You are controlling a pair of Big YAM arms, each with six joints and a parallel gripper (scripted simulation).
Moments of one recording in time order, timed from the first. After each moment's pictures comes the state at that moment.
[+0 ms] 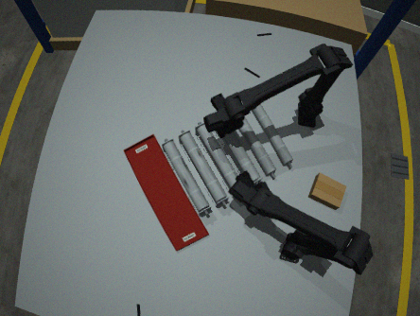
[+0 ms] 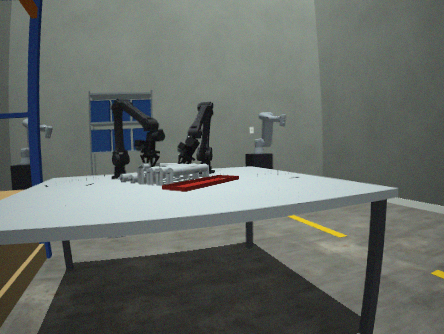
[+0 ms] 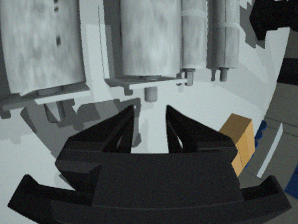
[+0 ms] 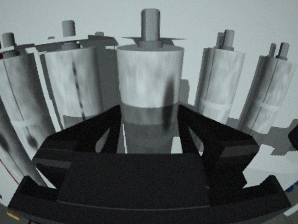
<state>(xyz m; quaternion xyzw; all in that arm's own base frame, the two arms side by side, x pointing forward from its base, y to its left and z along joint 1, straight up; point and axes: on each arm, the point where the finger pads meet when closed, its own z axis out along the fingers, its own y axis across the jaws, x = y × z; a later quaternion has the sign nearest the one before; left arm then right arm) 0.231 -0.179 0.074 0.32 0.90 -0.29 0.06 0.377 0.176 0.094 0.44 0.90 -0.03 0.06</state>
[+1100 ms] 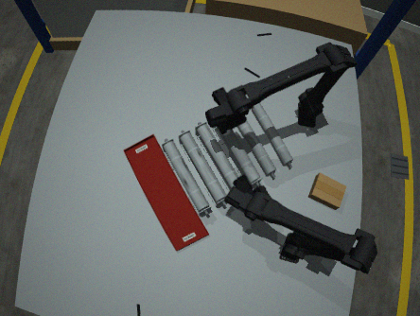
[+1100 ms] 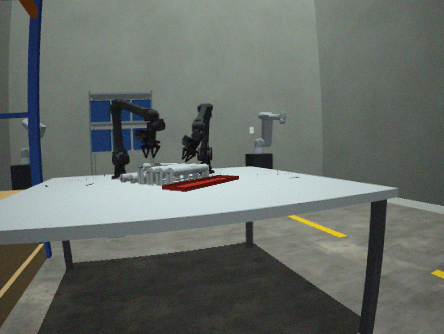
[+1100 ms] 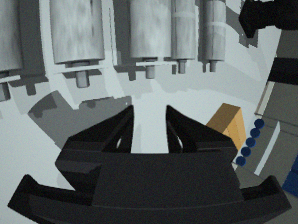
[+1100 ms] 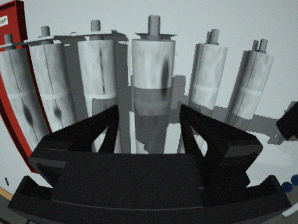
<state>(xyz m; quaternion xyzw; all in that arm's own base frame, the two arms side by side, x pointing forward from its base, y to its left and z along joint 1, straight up) 0.235 -0.151 0.117 0.32 0.90 -0.29 0.06 0.375 0.182 0.151 0.44 0.90 -0.03 0.07</state>
